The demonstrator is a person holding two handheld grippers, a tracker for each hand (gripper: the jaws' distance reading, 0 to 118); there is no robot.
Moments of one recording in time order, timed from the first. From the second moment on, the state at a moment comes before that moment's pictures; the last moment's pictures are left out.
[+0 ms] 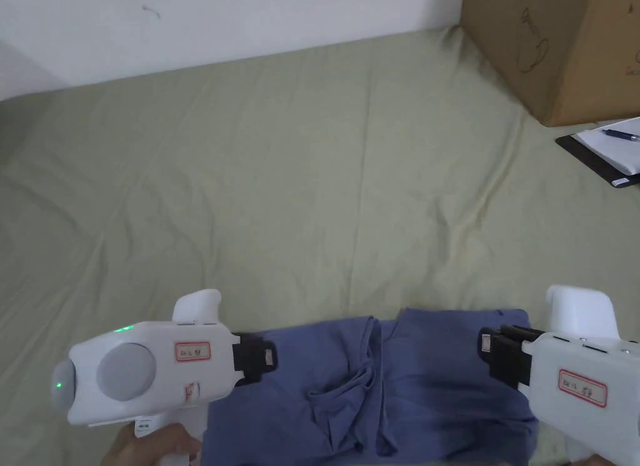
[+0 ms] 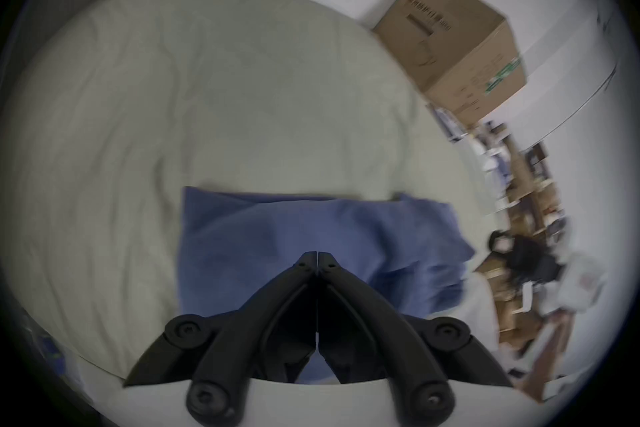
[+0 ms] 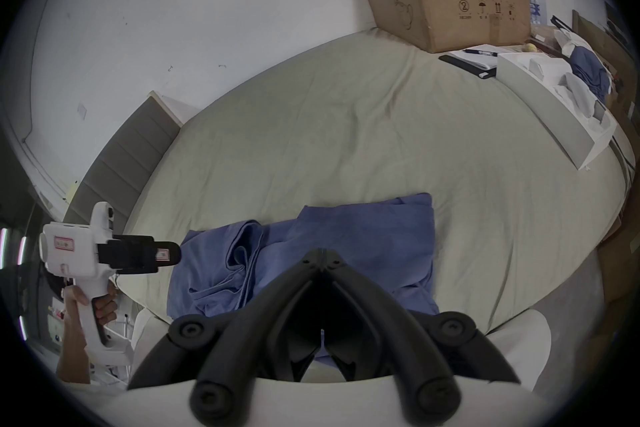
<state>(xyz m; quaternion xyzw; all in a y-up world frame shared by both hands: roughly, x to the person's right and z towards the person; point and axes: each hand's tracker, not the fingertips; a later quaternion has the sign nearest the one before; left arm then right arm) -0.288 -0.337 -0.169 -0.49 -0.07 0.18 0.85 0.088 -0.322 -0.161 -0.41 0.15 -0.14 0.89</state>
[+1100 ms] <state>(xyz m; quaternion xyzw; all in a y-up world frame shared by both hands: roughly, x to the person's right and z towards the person) -0.361 -0.364 -0.138 -0.49 -0.17 0.38 0.76 0.057 -0.317 -0.168 -0.41 0.18 -0.11 0.89</state>
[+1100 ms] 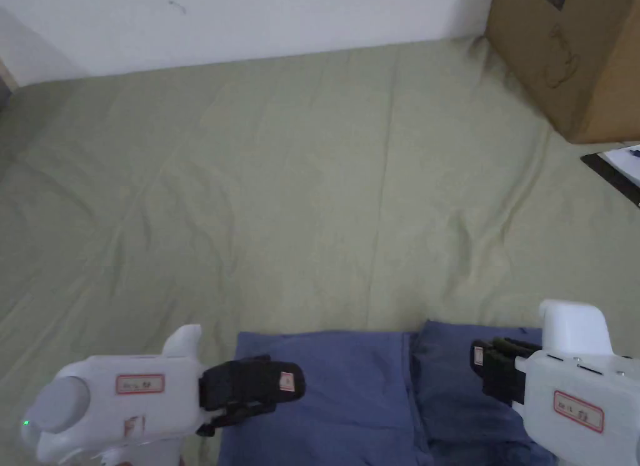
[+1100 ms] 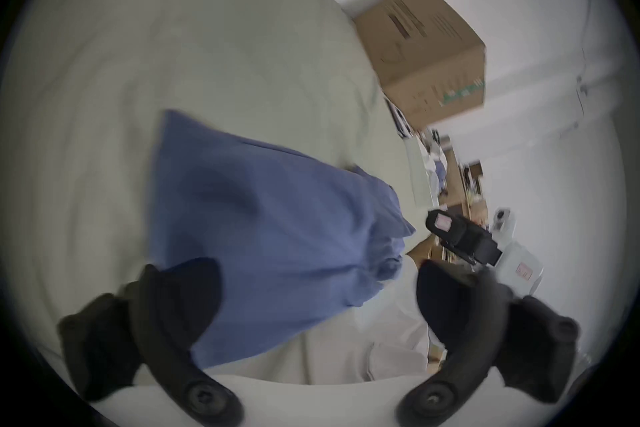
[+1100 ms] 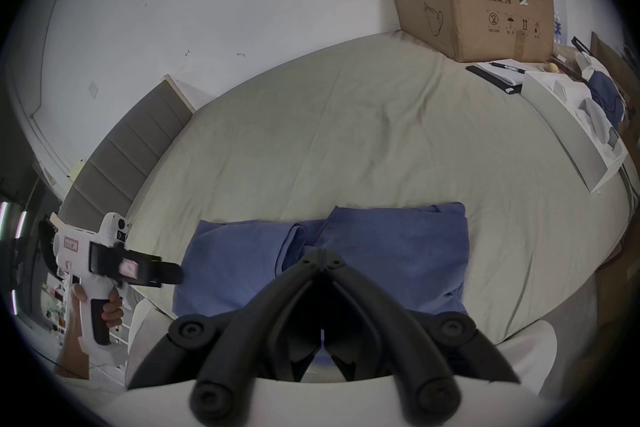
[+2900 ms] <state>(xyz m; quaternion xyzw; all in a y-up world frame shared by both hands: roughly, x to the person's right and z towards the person) -0.423 -0.250 -0.137 -0.47 -0.06 0.33 0.81 0.053 -0.307 -0.180 -0.40 0.17 -0.09 0.90</state>
